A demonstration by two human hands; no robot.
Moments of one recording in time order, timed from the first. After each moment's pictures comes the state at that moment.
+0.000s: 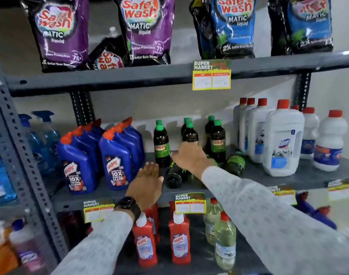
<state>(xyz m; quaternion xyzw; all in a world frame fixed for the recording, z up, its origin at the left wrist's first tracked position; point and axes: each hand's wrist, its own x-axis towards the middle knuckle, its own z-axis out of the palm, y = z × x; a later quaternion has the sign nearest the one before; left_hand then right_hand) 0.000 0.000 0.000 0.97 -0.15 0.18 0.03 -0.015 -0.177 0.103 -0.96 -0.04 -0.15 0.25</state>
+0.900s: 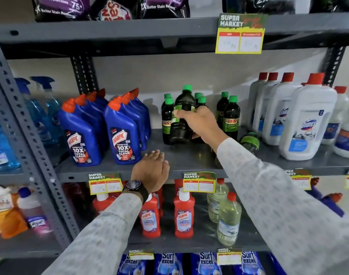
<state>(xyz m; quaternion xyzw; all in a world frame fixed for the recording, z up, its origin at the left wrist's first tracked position) 0.011 0.010 -0.038 0.97 -0.12 0.18 0.08 0.025 -0.172 0.106 -0.81 0.01 -0.16 0.57</state>
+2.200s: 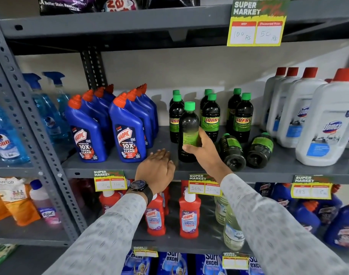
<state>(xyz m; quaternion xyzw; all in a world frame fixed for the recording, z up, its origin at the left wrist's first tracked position) 0.011 0.009 -0.042 0.97 -0.11 0.22 0.06 0.046 -0.181 -0.005 -0.78 -0.15 -0.12 0.60</state>
